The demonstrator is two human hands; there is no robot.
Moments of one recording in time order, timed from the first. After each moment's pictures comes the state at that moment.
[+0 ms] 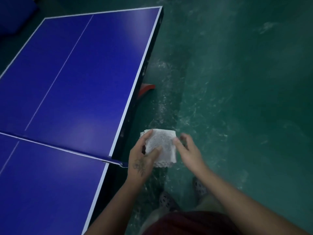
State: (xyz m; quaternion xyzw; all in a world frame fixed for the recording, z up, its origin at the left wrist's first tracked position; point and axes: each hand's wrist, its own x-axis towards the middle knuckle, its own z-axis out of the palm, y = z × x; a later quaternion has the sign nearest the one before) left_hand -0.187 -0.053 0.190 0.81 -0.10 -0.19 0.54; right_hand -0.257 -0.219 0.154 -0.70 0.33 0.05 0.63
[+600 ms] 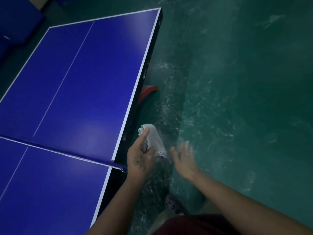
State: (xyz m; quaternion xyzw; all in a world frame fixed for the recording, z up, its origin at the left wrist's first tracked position) left_hand -0.169 -0.071 0.183 0.86 -0.10 -0.14 0.48; right_hand -0.258 -0.219 0.095 -0.83 0.19 0.11 0.51
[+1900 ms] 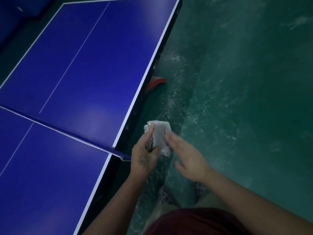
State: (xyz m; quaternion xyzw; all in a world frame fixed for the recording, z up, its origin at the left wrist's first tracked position) left_hand -0.191 -0.083 0.197 0.86 -0.05 -0.17 0.48; right_hand -0.265 -0.255 0.081 -0.91 -0.03 0.05 0.41
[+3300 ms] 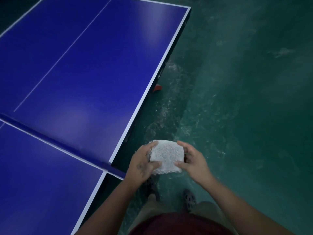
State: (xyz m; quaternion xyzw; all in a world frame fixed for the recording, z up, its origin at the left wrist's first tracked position) left_hand -0.083 -0.015 0.119 0.82 -0.08 -0.27 0.49; right_hand -0.171 -0.225 0.103 -0.70 0.24 0.06 0.67
